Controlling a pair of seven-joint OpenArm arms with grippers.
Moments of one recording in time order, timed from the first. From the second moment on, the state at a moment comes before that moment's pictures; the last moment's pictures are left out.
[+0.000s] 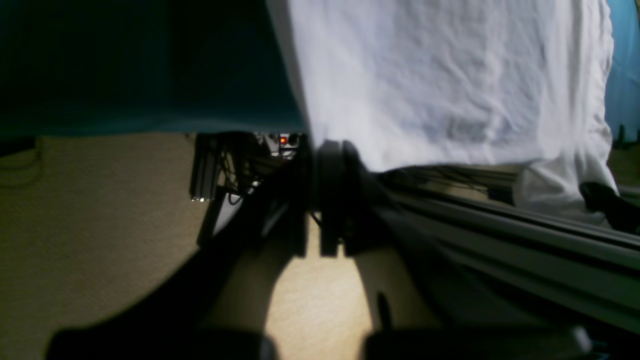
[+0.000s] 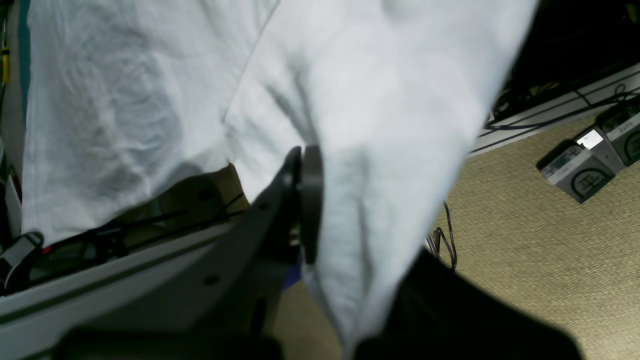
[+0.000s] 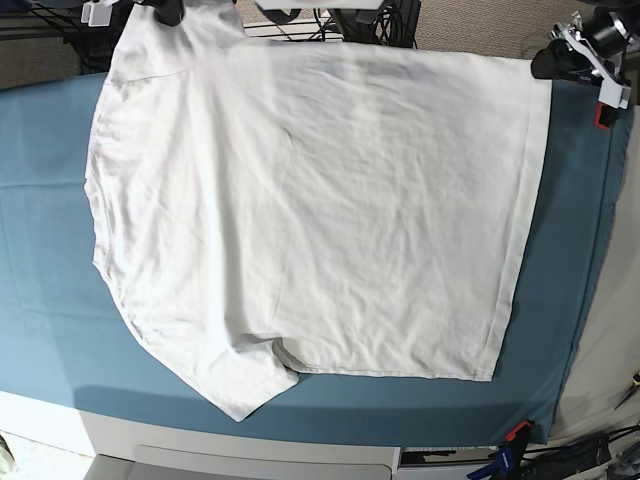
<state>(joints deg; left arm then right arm) 49.2 -25.0 -34.2 102.6 -73.4 -31.6 55.0 -61.3 0.6 39.4 109.1 60.6 31.1 -41.9</state>
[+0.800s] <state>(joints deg) 42.7 -25.0 -34.2 105.5 -69.1 -31.3 53.3 -45.6 -1.2 47.0 109.1 60.4 35.6 -43.8</state>
